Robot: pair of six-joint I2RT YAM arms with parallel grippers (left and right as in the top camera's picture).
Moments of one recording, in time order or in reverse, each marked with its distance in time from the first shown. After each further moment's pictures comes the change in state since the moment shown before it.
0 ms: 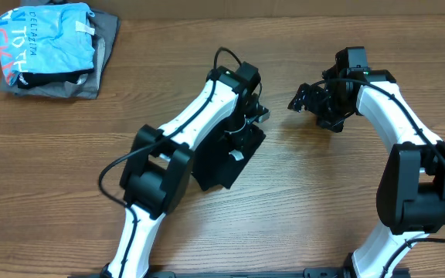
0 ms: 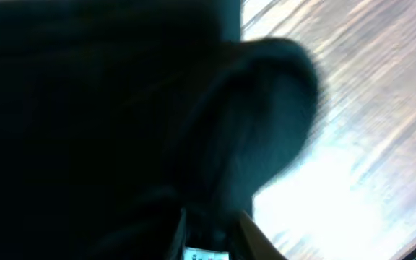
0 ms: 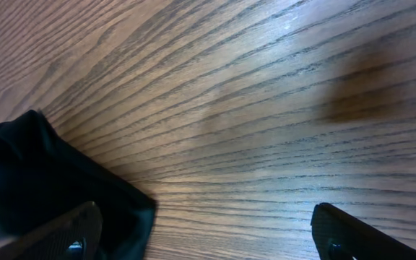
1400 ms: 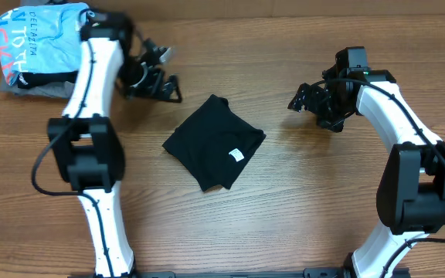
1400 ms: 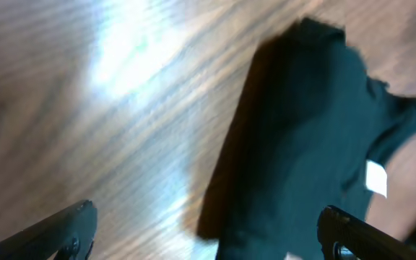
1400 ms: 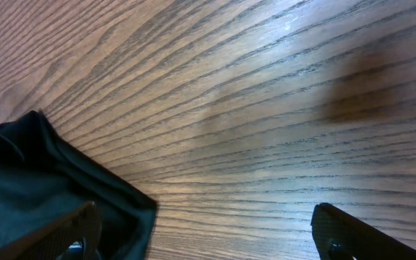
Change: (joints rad) left arm 0.577 0.066 0.300 -0.199 0.192 0.214; right arm 0.000 0.000 0.000 0.003 0.000 0.000
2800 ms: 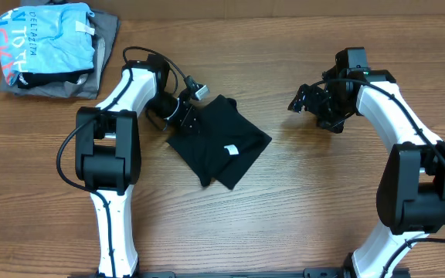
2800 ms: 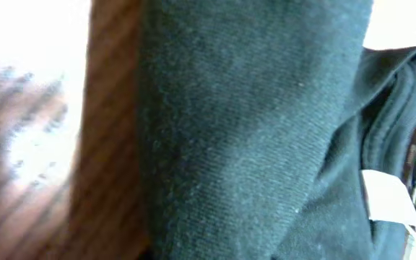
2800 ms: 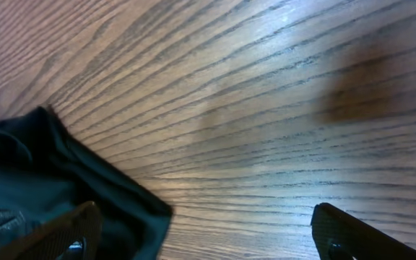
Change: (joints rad) left arm -0.137 -0.007 -0.406 0.301 0.252 0.126; right arm 0.000 0.000 0.000 -0.018 0.000 0.001
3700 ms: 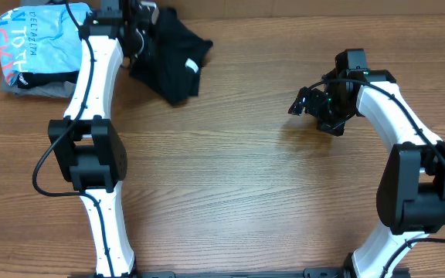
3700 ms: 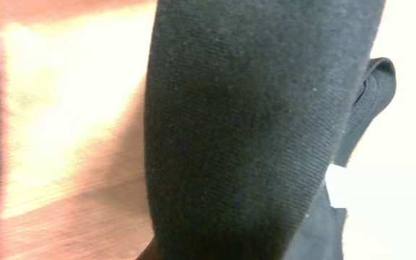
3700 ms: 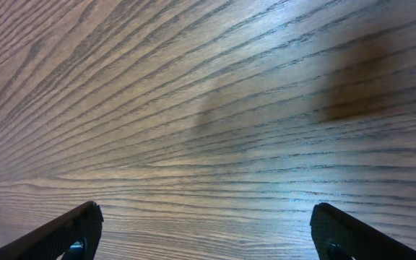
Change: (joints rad) left arm 0.119 0.007 0.505 0.210 -0.518 -0.358; right arm 0.000 0.000 0.000 -0.036 0.001 -0.009
